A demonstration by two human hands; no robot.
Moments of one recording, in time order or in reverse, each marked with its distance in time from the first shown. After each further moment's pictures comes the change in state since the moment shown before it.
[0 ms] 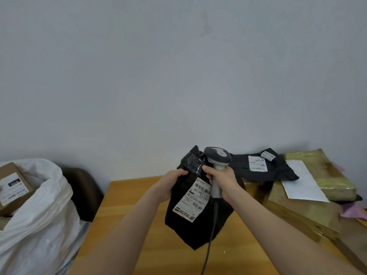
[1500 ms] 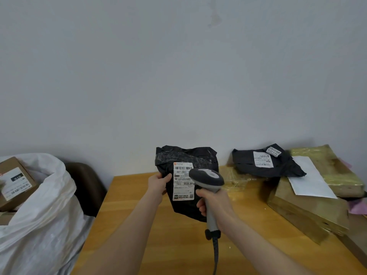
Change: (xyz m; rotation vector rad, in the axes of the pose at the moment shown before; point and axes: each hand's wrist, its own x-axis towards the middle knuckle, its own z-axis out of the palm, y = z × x) left_hand 0.019 -0.034 -0.052 -0.074 0.531 0.155; right_hand -0.067 0.040 0.024 -0.197 -0.088 0.108
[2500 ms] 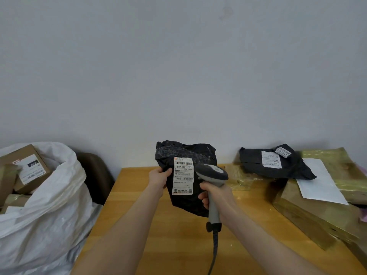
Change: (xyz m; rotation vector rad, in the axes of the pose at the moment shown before) left_hand -0.002 0.003 -0.006 -0.003 0.082 0.006; right_hand 0.008 -0.003 -0.005 0.063 -0.057 0.023
